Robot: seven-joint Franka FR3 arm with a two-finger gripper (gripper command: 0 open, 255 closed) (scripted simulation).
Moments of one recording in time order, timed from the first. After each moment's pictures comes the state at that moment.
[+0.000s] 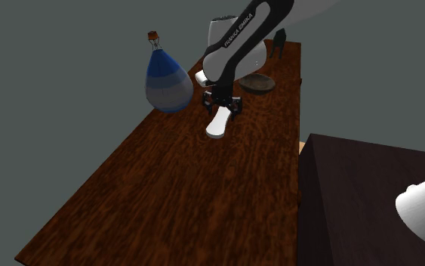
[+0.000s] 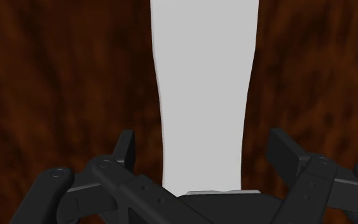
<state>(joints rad) -0.12 0.69 -0.30 -1.84 0.32 2.46 -2.06</state>
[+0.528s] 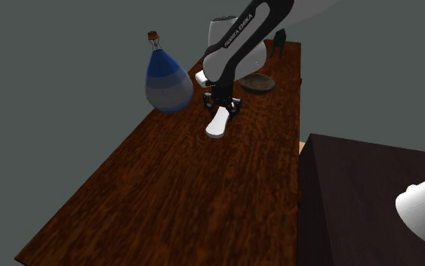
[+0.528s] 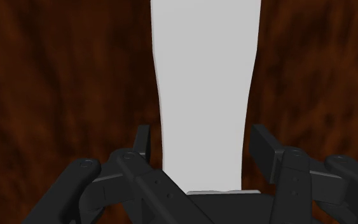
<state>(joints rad) -0.12 0.70 -0.30 -1.84 0.32 2.46 -2.06</state>
